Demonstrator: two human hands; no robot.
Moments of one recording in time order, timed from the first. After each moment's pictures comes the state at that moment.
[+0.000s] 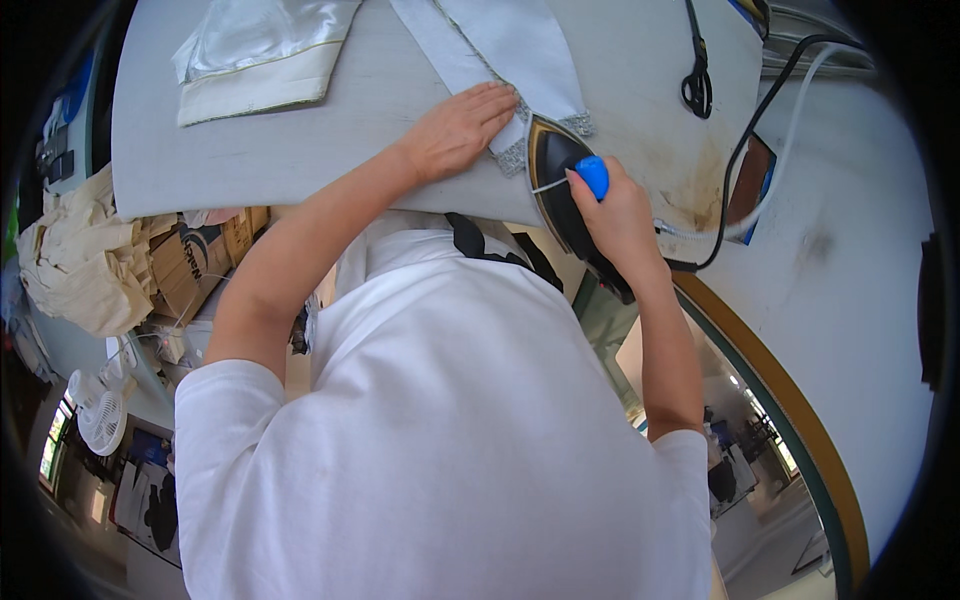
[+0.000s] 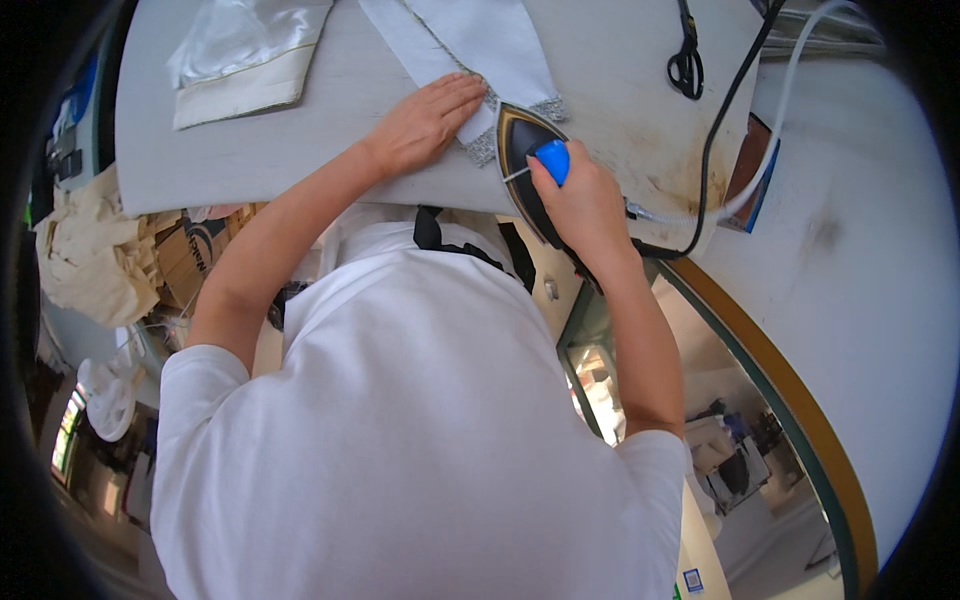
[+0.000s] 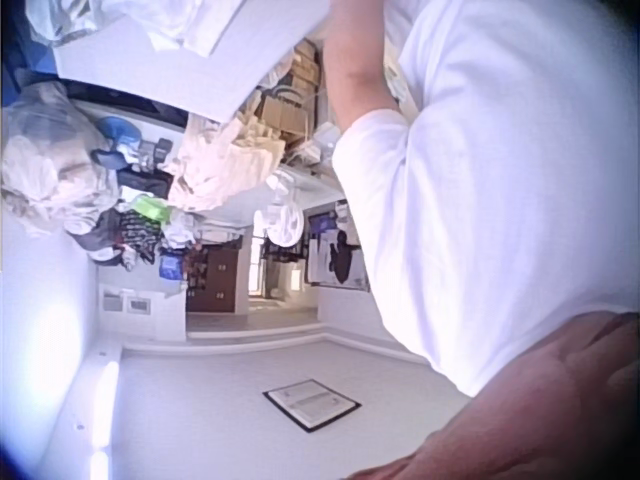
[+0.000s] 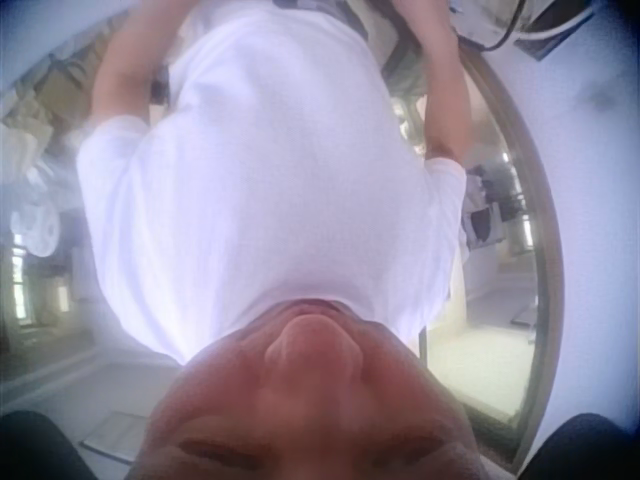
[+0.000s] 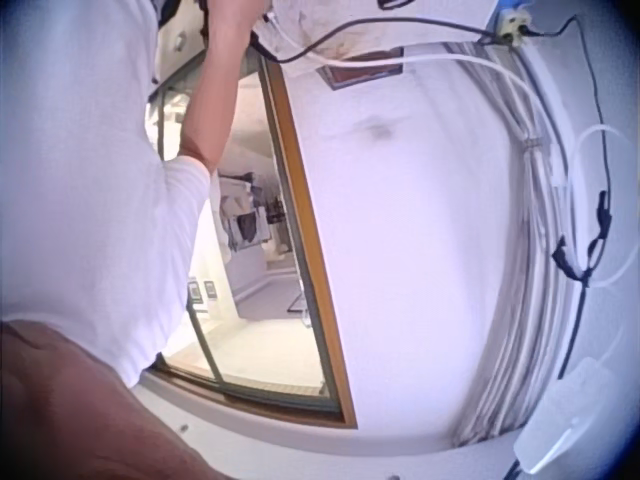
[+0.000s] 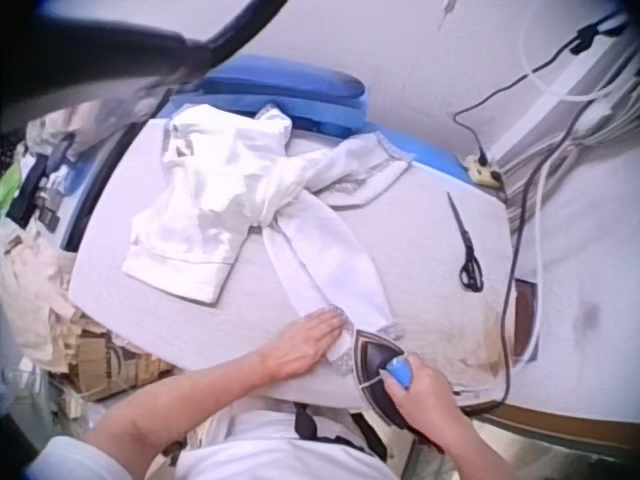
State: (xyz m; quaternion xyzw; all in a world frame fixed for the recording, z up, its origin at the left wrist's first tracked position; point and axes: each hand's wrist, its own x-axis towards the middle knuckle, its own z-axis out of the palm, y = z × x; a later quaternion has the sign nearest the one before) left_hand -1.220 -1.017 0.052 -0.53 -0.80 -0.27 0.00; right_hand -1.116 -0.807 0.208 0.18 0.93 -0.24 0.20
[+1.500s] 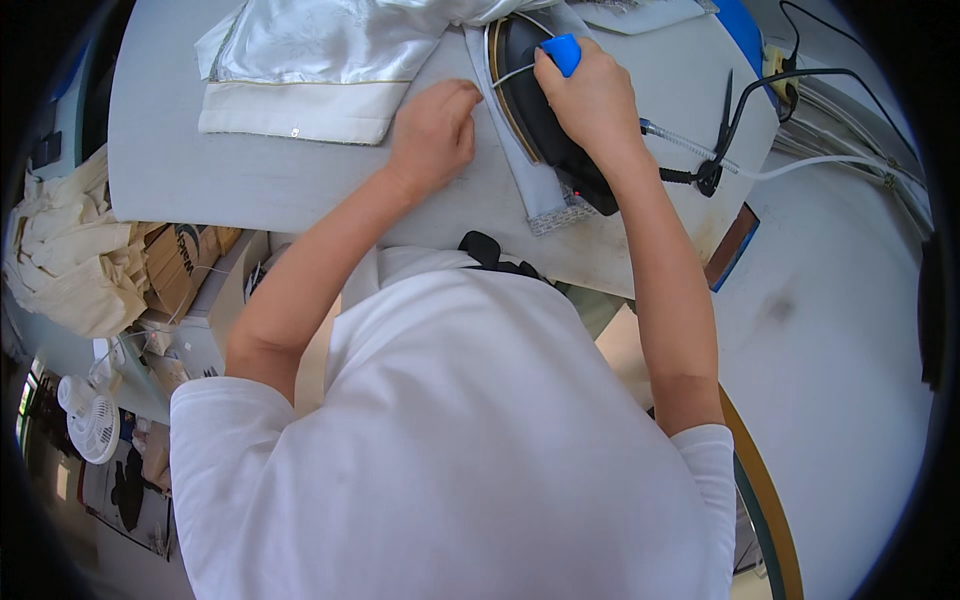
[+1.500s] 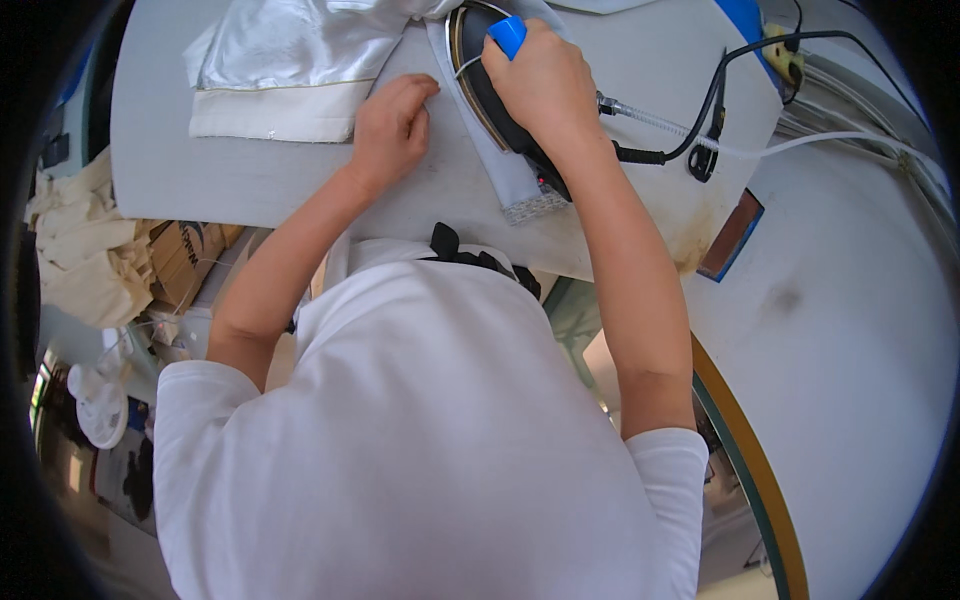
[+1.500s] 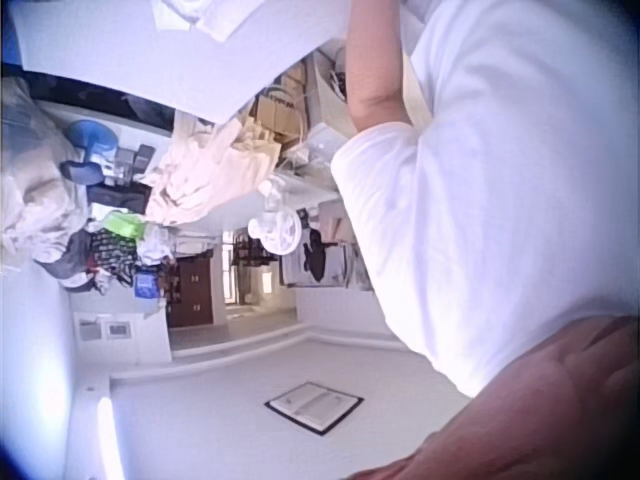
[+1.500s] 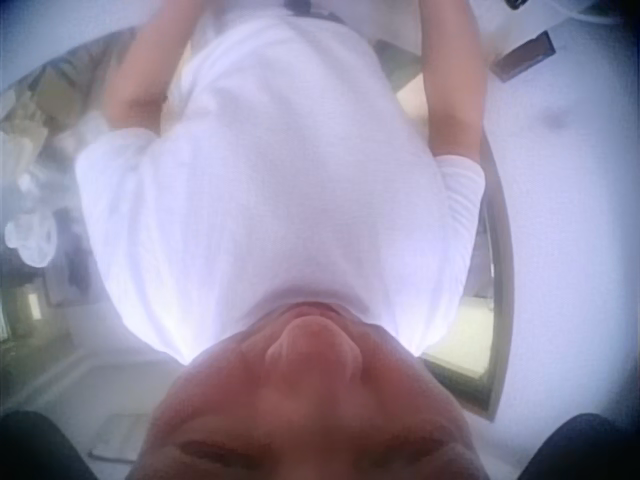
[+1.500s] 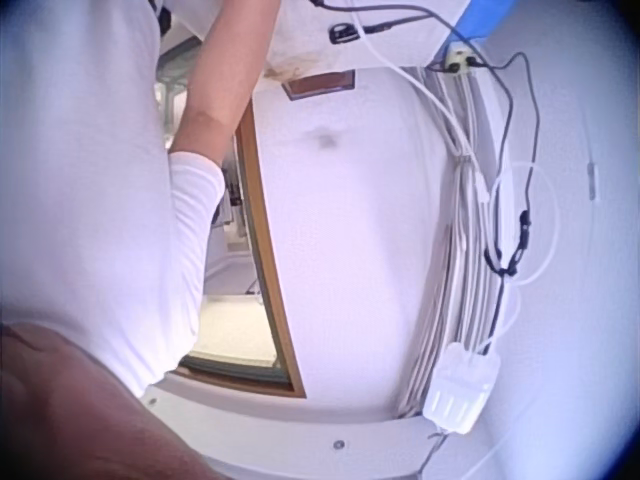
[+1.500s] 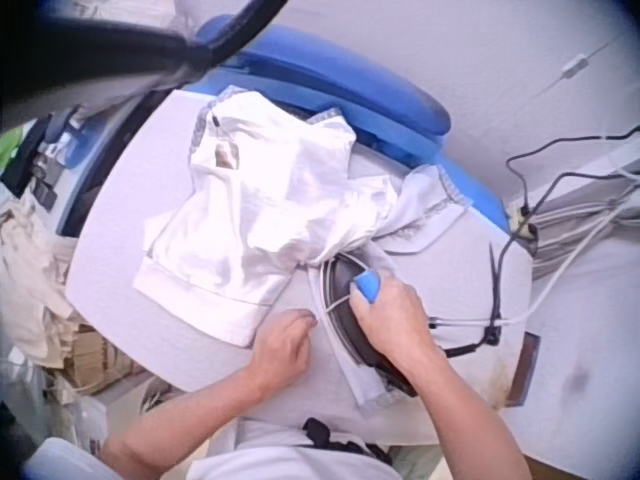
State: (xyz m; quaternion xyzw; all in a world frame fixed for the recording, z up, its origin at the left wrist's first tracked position) left_hand -1.282 -1.080 0.079 -0.19 -0.84 -0.49 0.11; right_hand -1.338 -0.901 0.171 0.06 0.97 -0.19 0.13
